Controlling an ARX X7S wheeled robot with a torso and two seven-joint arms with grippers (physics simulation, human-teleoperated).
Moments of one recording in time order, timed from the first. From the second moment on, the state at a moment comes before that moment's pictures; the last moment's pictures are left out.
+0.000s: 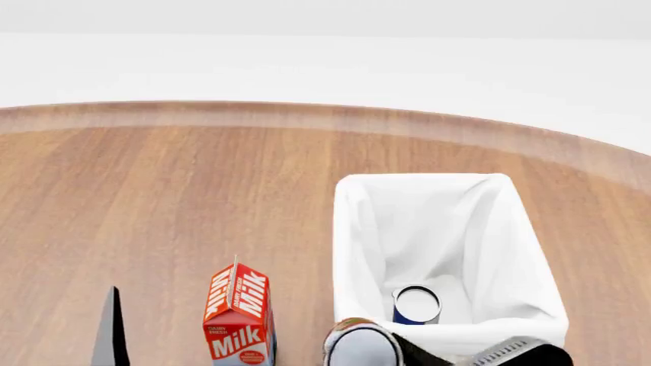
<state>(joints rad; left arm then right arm) 0.02 -0.51 0.45 0.80 -0.18 -0.21 -0.58 1.05 1.13 -1.64 -0.79 1.07 -0.04 0.85</state>
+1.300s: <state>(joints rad) 0.02 -0.53 0.45 0.81 -0.19 -0.20 -0.59 1.36 0.83 -1.42 -0.12 1.43 0.03 0.76</state>
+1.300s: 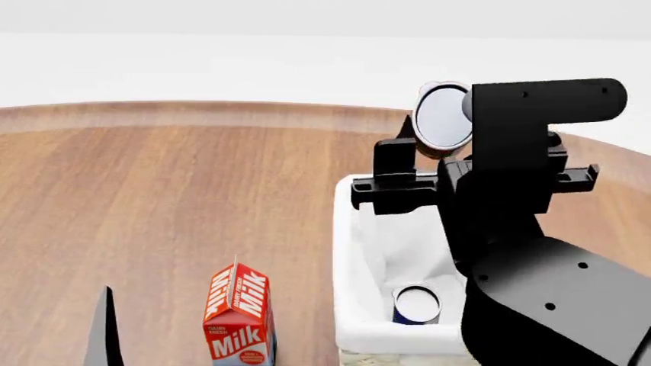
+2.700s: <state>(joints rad) 0.03 -0.54 0.45 0.80 -0.20 -0.18 -0.60 1.07 0.52 -1.43 0.47 1.51 -0.04 0.67</state>
